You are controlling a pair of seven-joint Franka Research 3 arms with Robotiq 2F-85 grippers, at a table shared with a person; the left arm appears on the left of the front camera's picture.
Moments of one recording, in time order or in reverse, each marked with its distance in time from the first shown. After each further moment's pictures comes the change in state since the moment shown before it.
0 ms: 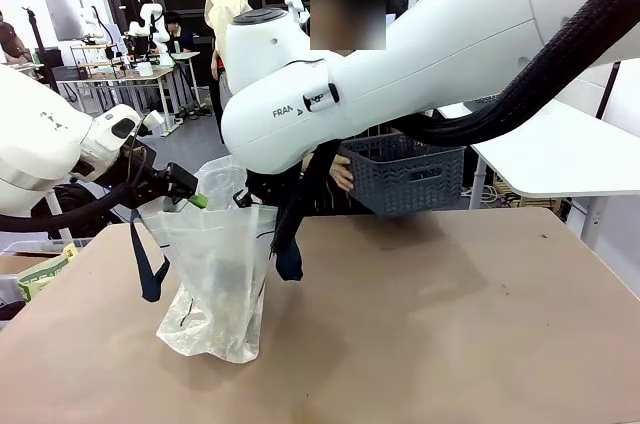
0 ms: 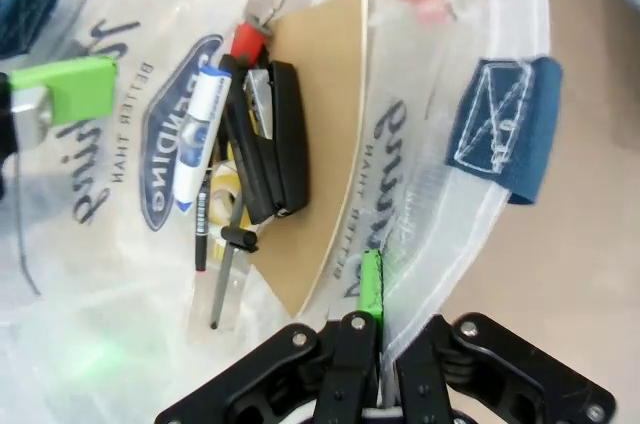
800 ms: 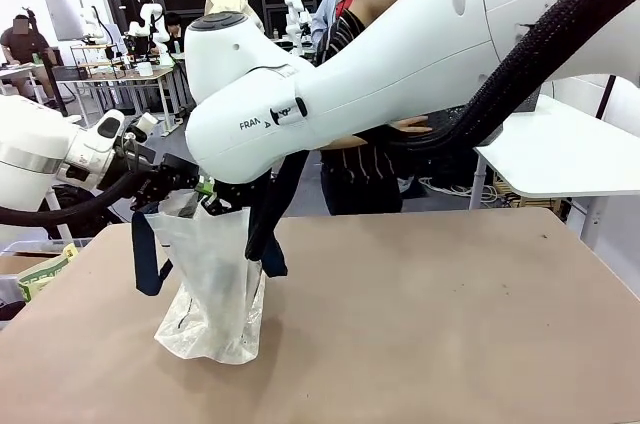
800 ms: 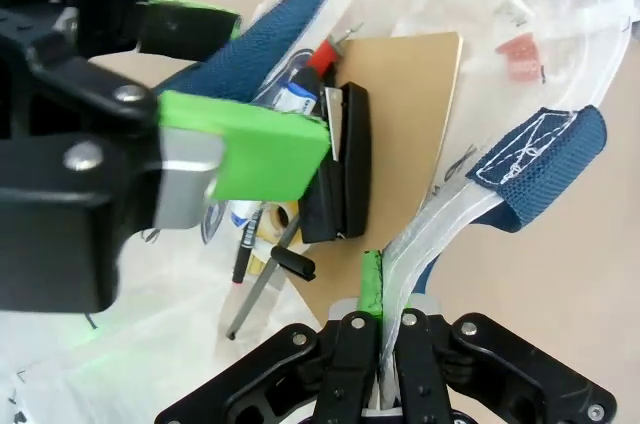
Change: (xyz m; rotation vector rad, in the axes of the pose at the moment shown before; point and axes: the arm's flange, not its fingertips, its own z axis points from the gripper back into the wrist) left arm 0.001 0.015 -0.009 -0.281 0.006 0.111; right arm 0.015 0.042 0.002 0.012 -0.046 0.121
